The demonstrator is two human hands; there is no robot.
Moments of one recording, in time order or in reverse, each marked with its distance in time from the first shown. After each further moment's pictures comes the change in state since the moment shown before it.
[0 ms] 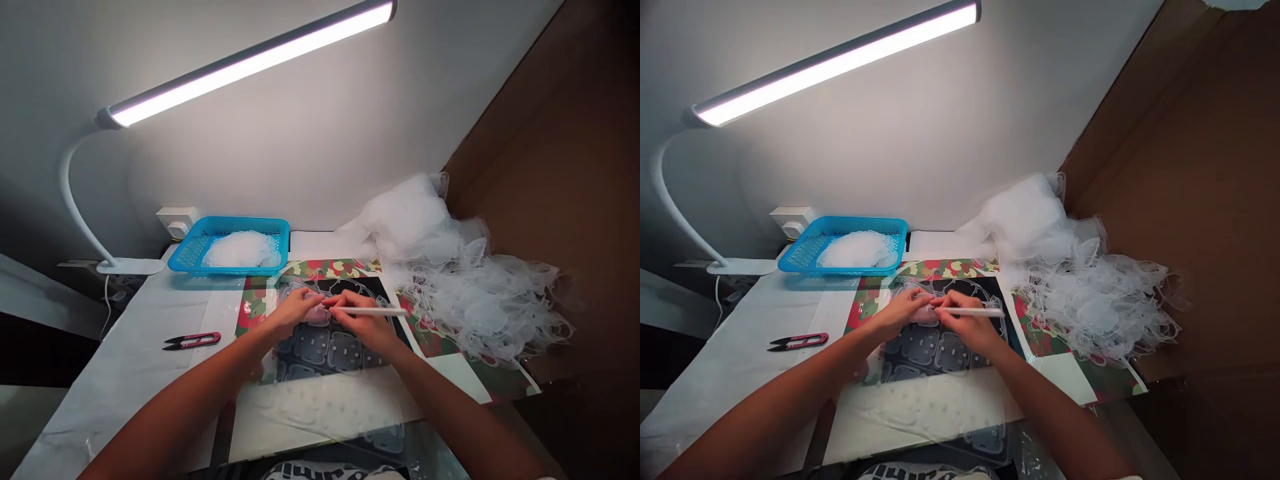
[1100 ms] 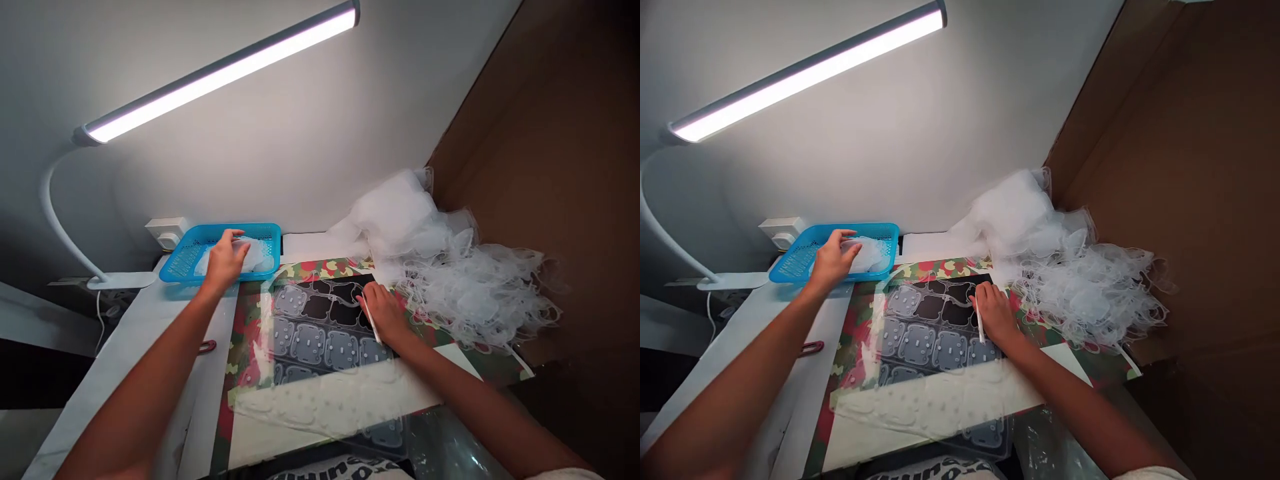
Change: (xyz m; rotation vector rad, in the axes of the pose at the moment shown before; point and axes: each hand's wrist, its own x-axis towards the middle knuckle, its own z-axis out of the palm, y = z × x) left_hand 0.021 0.065 -0.124 0.734 0.725 0.529; right_hand -0.013 0.066 -0.036 -1.026 0.301 -0.112
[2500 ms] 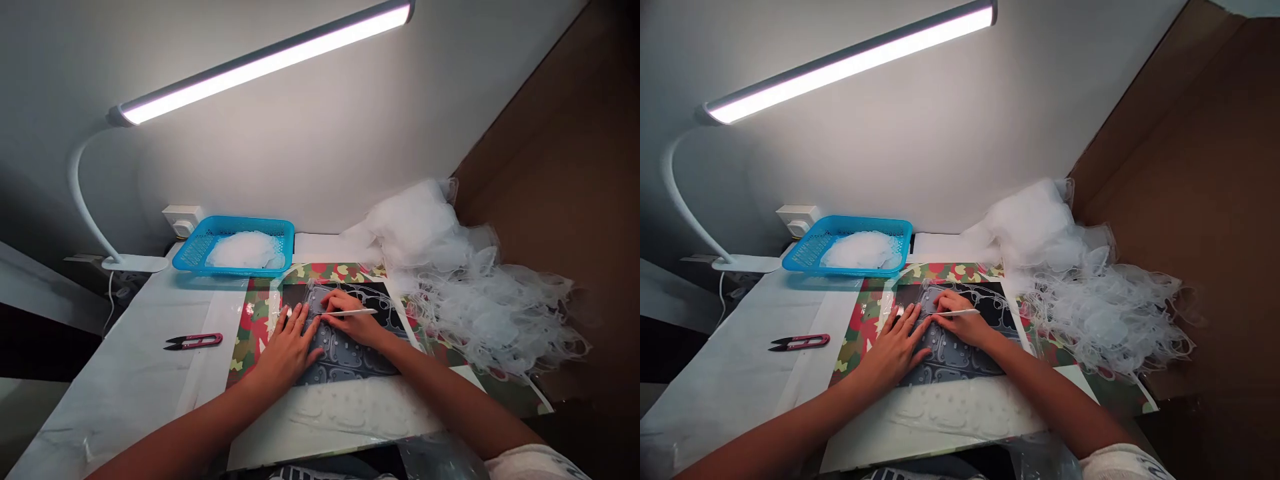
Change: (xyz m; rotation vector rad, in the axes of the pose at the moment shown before) left_hand -0.179 0.030 0.056 0.398 -0.502 0.457; right_hand 0.041 -0.053 0.017 0.790 -0.320 -0.310
